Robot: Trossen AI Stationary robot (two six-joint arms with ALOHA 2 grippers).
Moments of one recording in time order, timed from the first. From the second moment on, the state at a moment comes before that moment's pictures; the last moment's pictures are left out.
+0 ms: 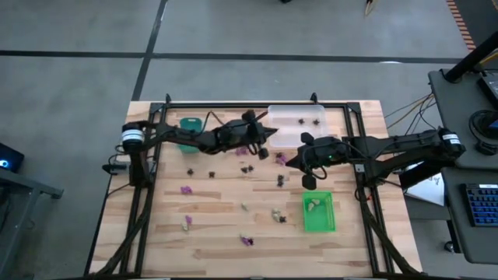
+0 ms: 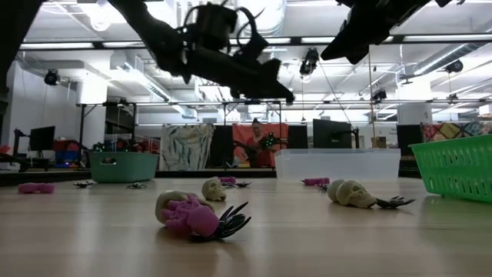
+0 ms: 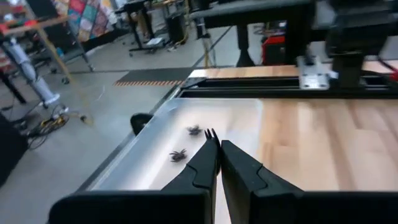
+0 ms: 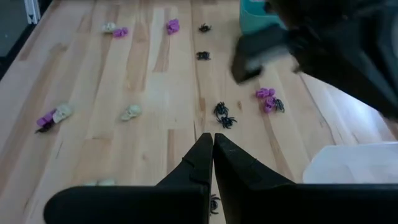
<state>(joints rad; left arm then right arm) 0.22 1.88 1.09 0.59 -0.16 0.15 0.03 1.09 0.81 -0.31 0.04 0.03</state>
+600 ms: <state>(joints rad) 0.30 2.08 1.38 0.35 -0.19 -0.04 0.03 1.10 0.81 -0.30 0.04 0.01</state>
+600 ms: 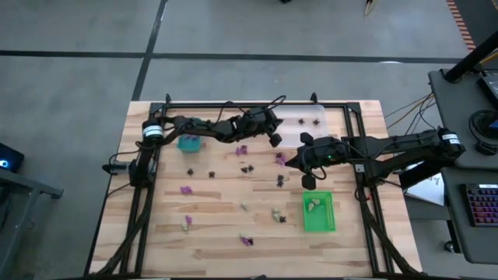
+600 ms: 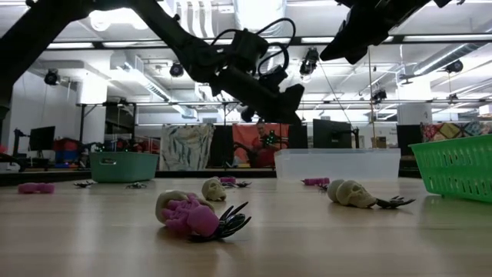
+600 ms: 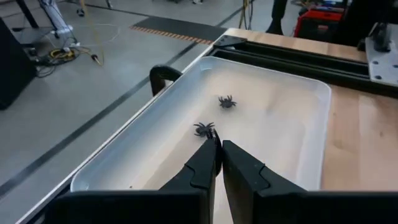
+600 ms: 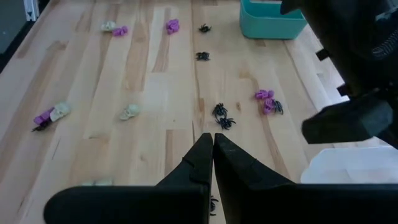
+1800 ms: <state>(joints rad) 0.05 1.76 1.36 -0.44 -0.20 0.02 0.06 1.14 0.77 -0.22 0.05 0.12</state>
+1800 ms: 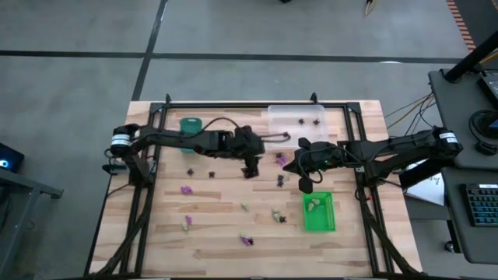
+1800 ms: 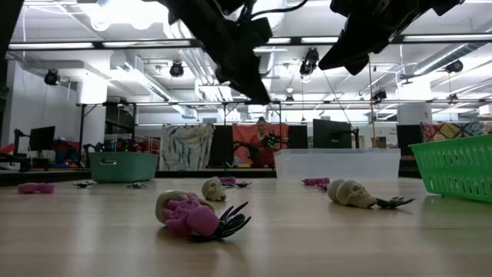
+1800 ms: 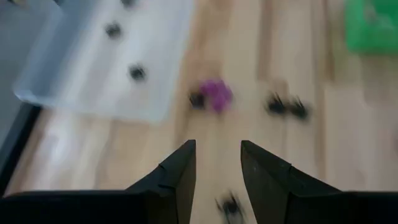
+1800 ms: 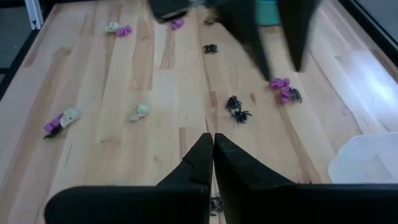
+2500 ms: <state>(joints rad) -0.16 1.47 1.07 -0.87 -0.20 -0.08 0.07 1.20 0.77 -0.15 0.04 0.12</state>
